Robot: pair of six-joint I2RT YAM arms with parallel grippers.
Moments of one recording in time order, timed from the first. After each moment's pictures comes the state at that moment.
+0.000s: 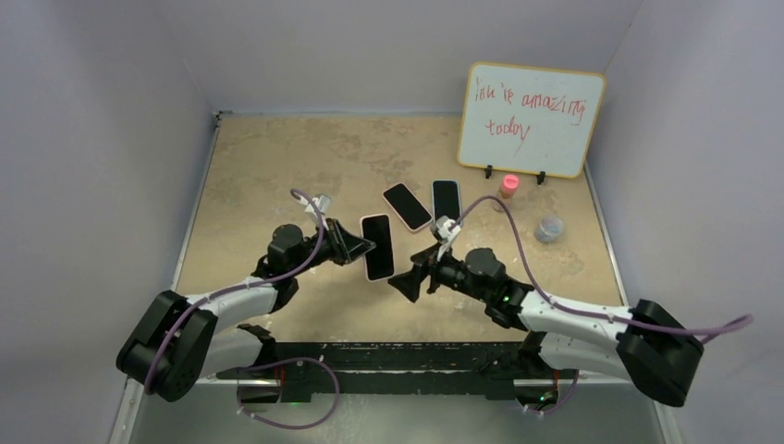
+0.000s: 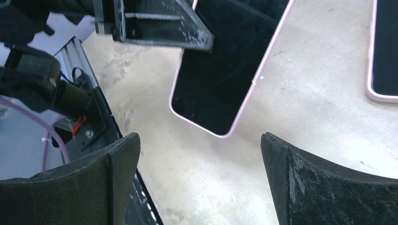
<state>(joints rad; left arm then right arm) -0.47 1.21 0.27 0.75 0.45 -0.76 0.91 1.11 0.36 0.52 -0.15 0.44</state>
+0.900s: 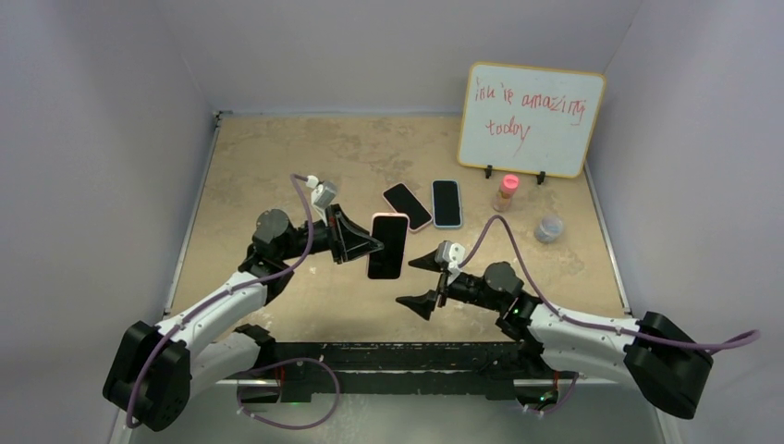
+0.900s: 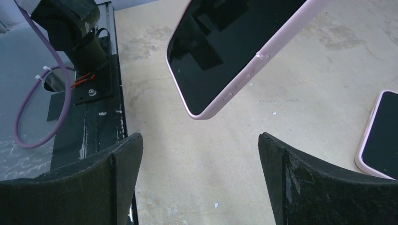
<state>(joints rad) -0.47 1.03 0.45 0.64 0.84 -0.64 0.91 0.94 0.17 0.73 -0.36 0.09</state>
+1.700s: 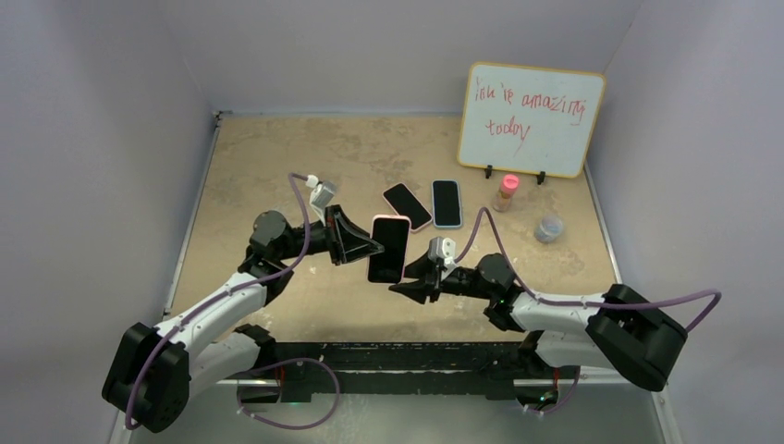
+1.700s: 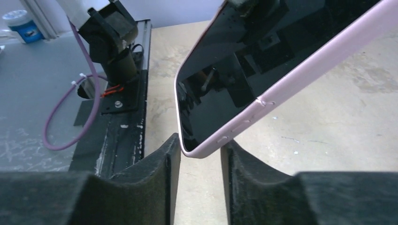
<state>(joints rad) -0.47 1.02 0.45 0.70 0.90 -0.73 0.86 1.20 0.22 1.04 -0.57 0.12</state>
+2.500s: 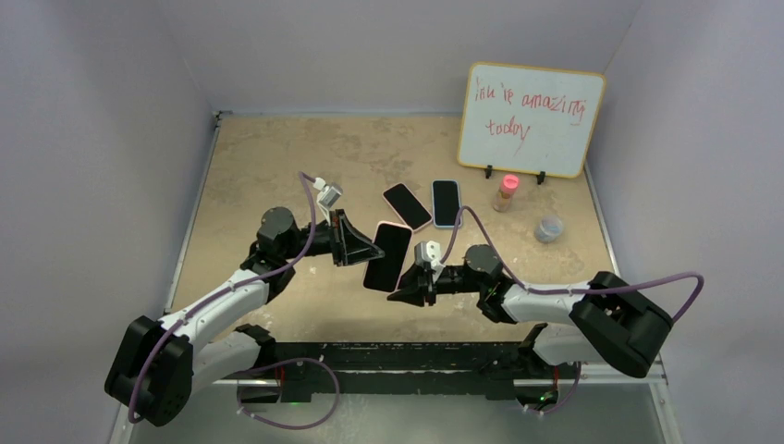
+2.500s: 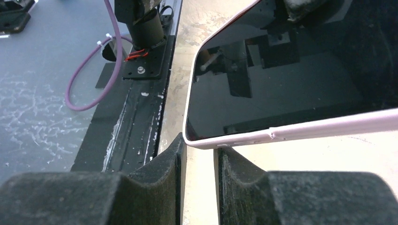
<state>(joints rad) -0.47 1.06 0.45 0.59 0.90 -0.75 0.84 1.30 0.28 0.96 -0.77 0.08</state>
